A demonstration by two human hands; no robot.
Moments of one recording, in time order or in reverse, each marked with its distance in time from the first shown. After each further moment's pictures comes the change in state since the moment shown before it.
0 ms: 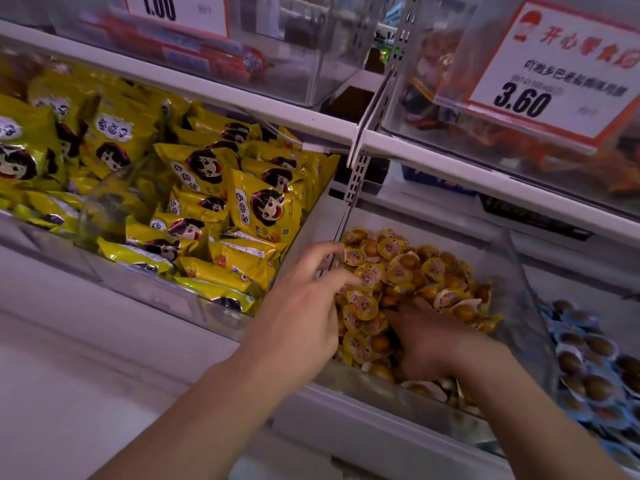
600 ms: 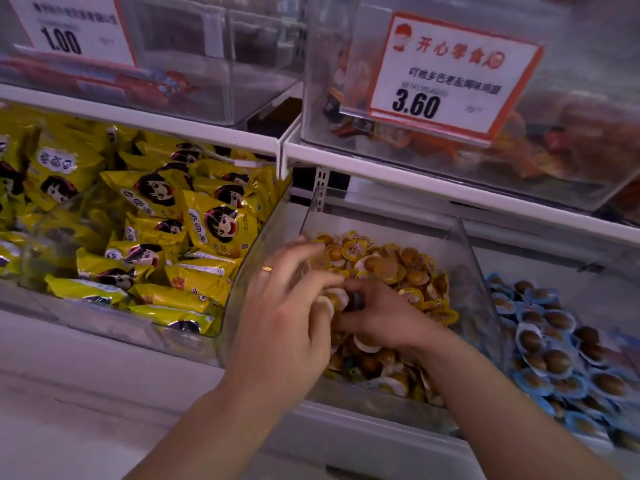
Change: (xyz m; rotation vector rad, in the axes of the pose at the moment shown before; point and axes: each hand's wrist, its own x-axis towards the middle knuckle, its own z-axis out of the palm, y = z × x) left_hand 0.004 0.022 0.019 0.002 0.240 0.151; right_hand -0.008 -0.009 -0.015 1.187 0.292 -0.256
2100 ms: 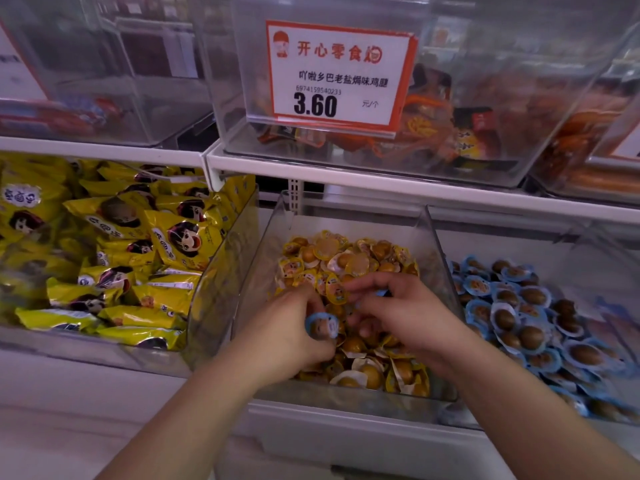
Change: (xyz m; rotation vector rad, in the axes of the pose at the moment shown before) left_hand 0.025 -0.004 0.040 0.034 -0.659 -0.379; right_hand -0.051 -0.002 -0.030 0.306 0.308 0.178
